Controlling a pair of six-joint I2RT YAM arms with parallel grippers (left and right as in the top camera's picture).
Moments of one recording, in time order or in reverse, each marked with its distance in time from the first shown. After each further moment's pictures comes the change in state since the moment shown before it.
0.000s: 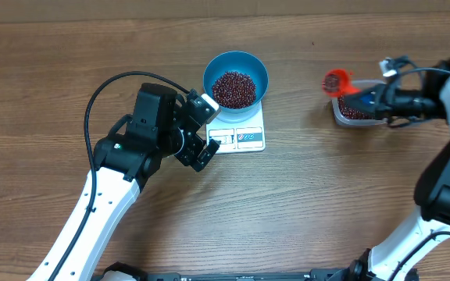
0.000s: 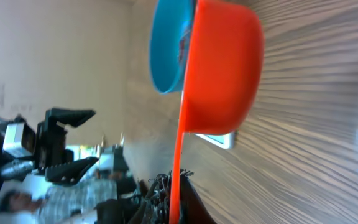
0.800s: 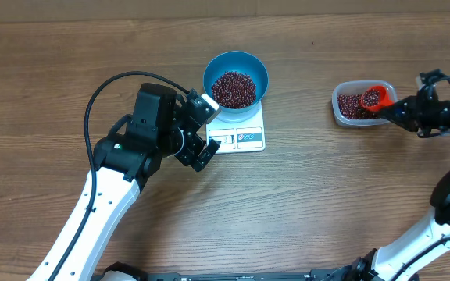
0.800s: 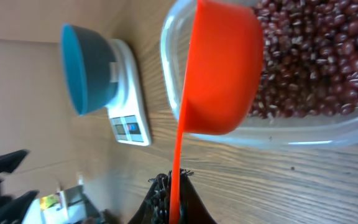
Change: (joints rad) left arm 0.000 0.000 0.000 0.000 0.000 0.000; right arm -0.222 0.000 0.000 0.082 0.257 0.148
